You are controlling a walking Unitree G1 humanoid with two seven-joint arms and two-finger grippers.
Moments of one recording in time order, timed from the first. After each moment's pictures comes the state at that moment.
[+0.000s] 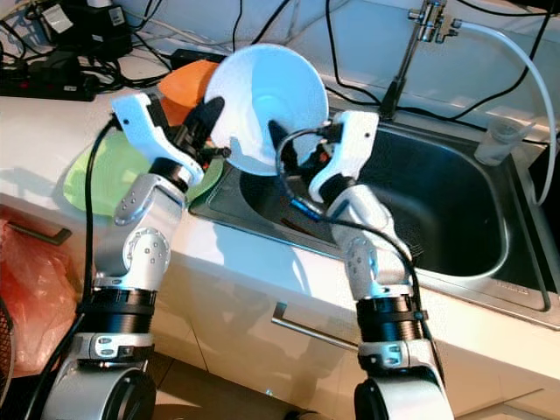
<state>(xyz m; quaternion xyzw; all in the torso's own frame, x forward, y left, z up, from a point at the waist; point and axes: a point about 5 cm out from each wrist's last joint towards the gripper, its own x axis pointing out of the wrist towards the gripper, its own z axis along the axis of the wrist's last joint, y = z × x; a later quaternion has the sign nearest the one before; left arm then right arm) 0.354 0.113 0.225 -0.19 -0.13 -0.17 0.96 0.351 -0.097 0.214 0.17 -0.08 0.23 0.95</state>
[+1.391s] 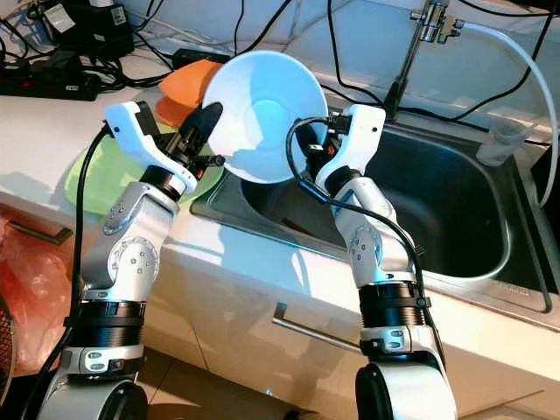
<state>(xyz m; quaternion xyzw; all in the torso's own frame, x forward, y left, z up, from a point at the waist) 0.343 0.119 0.223 -0.21 -0.13 -0.20 0.95 0.362 -0.105 0.208 0.19 -0.04 0.18 0.96</state>
